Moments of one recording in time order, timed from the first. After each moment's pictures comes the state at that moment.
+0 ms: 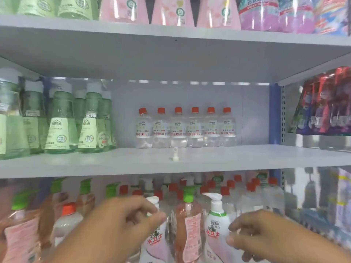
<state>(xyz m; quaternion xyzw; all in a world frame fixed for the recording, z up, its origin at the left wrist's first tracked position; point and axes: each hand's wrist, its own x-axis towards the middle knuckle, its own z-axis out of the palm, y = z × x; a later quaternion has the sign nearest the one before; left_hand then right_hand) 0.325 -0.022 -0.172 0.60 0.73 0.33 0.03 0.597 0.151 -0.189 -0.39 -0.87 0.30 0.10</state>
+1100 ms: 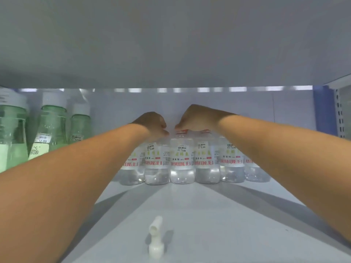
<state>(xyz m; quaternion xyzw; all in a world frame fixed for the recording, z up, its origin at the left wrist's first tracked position) 0.199 0.313 0.041 0.55 0.76 0.27 -0.20 0.342 0.424 0.069 -0.30 -0.91 -0.03 0.28</state>
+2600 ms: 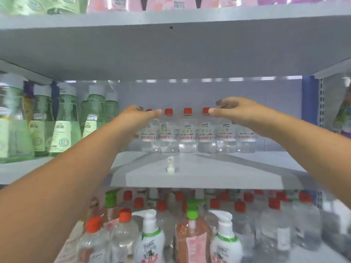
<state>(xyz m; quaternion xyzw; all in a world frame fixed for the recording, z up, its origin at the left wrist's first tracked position) 0.257 0.151 -0.015 0.41 0.68 0.60 0.05 0.509 0.308 0.005 -0.28 -0.85 0.24 0.39</state>
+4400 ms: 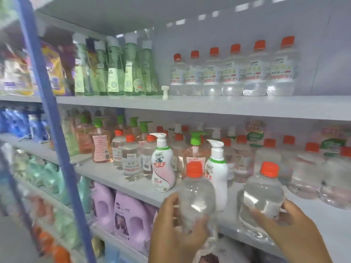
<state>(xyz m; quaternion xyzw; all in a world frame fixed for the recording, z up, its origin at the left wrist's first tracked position) 0.531 0.091 -0.360 0.25 0.71 0.65 -0.09 0.656 0.296 -0.352 -0.30 -0.76 0.46 0.36</state>
